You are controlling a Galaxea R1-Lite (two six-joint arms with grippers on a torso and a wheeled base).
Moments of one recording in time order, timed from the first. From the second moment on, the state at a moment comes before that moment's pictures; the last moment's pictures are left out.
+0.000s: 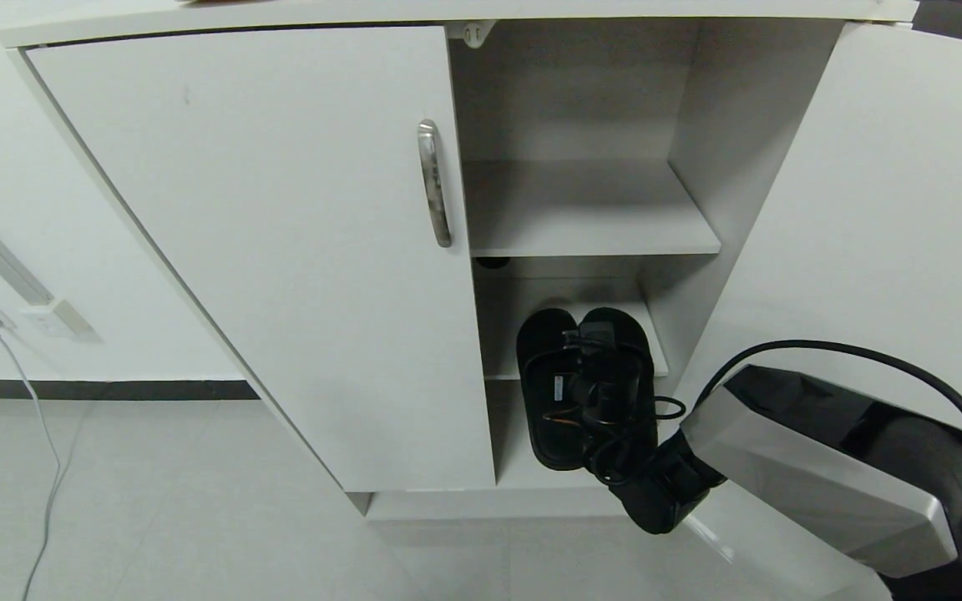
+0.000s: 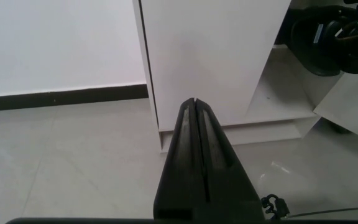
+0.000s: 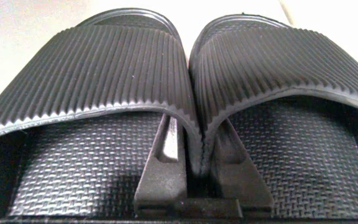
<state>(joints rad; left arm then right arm) 0.00 0.00 0.00 0.01 -0.05 0.03 0.67 2.50 -1.34 -1.19 -0.68 0.00</state>
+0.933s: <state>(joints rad) 0.00 0.00 0.00 0.01 -0.05 0.03 0.64 2.50 -1.46 -0.98 -0.63 0.00</state>
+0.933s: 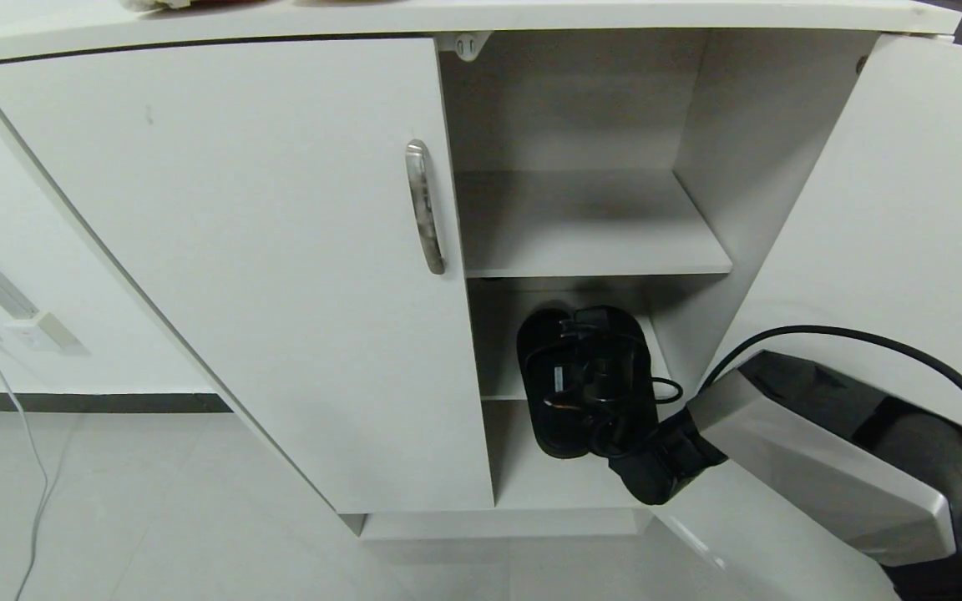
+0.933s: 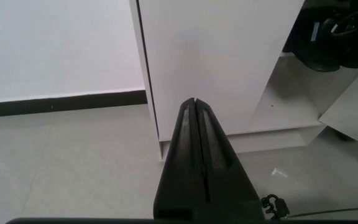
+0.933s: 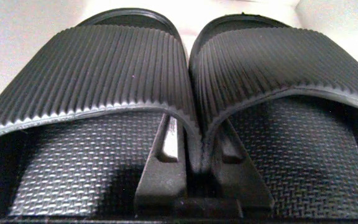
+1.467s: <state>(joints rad) 0.00 0.00 0.00 0.01 -0.05 0.03 0.61 2.58 -1.72 -0.87 -0.64 0.00</state>
